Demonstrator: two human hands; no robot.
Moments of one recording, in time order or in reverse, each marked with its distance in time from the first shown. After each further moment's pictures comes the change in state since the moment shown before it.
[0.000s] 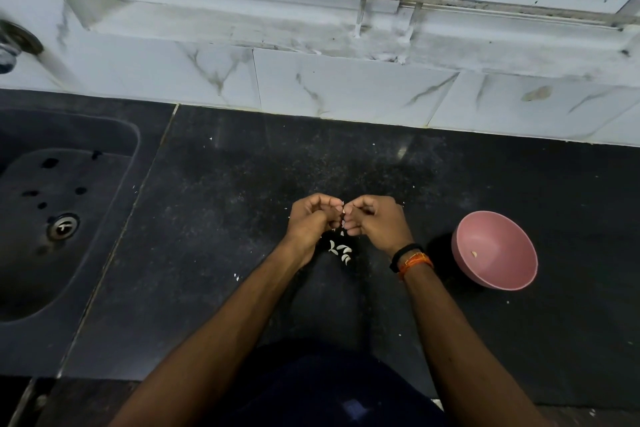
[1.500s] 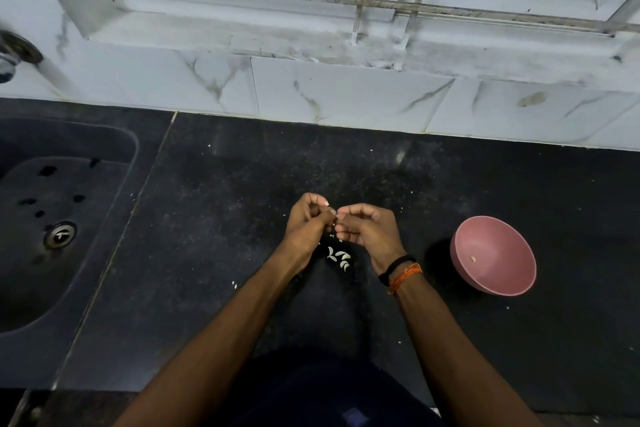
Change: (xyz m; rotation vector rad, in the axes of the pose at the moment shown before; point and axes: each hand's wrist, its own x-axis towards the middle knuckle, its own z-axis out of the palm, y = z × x) left_hand 0.001 0.000 -0.005 -0.022 -0.041 0.103; right_hand -0.010 -0.002 0.013 0.426 0.031 0.086
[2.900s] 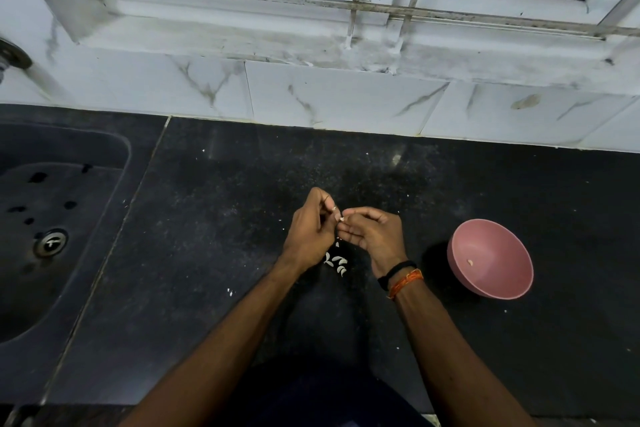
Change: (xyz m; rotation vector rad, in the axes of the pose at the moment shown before) left_hand -0.006 0.012 0.007 0.544 -0.065 0.364; right_hand 0.000 0.000 -0.005 0.137 0.096 -0.006
